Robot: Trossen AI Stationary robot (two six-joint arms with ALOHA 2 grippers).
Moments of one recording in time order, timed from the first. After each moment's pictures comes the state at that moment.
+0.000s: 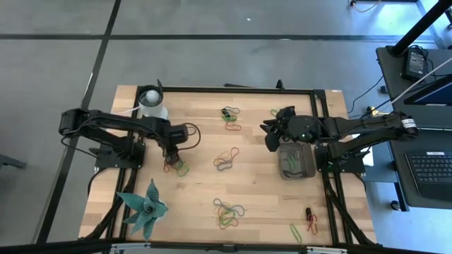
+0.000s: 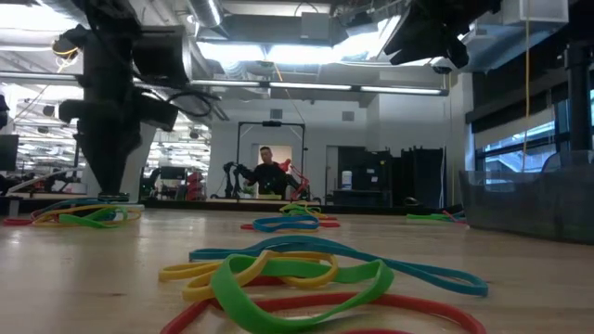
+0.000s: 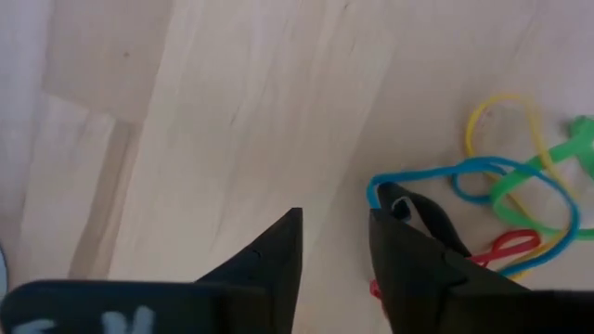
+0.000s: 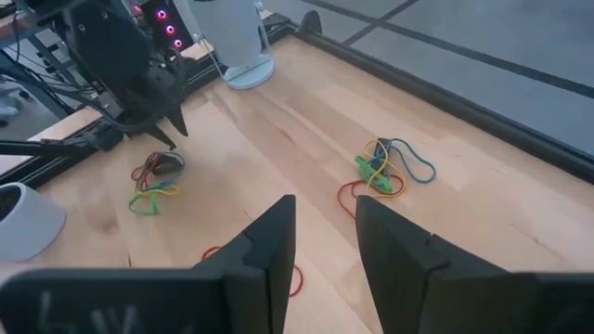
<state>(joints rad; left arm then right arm) 0.15 1.26 0.66 -0.82 -0.03 -0.23 0.07 1.07 0.90 -0.38 0.51 0.58</state>
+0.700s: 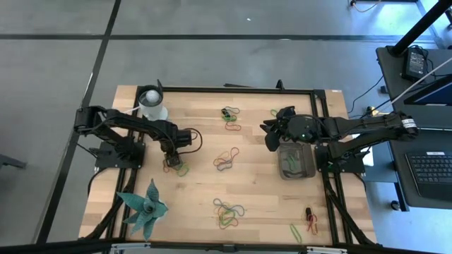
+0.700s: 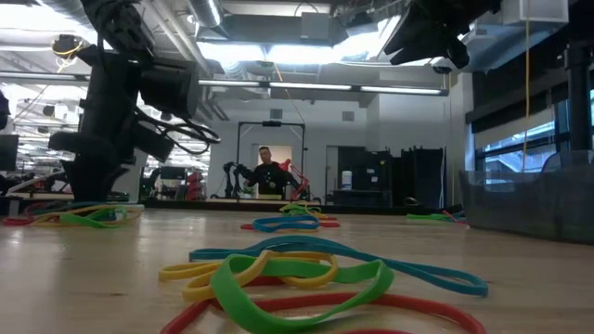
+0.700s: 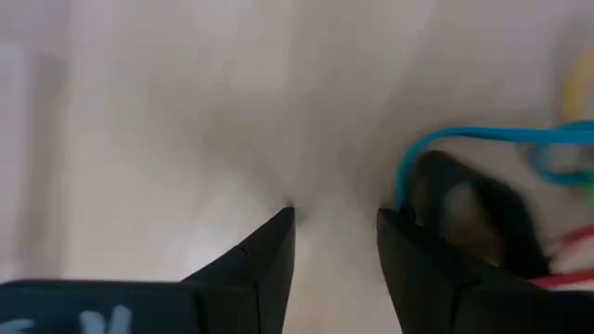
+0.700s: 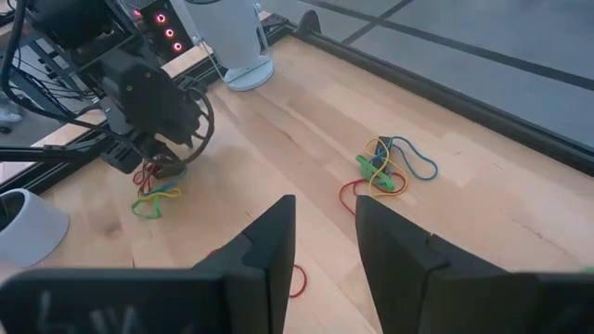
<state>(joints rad) 0.15 1.45 0.66 -0.84 -0.05 -0.25 0.07 1.07 0.90 -0.38 0.51 0.60</state>
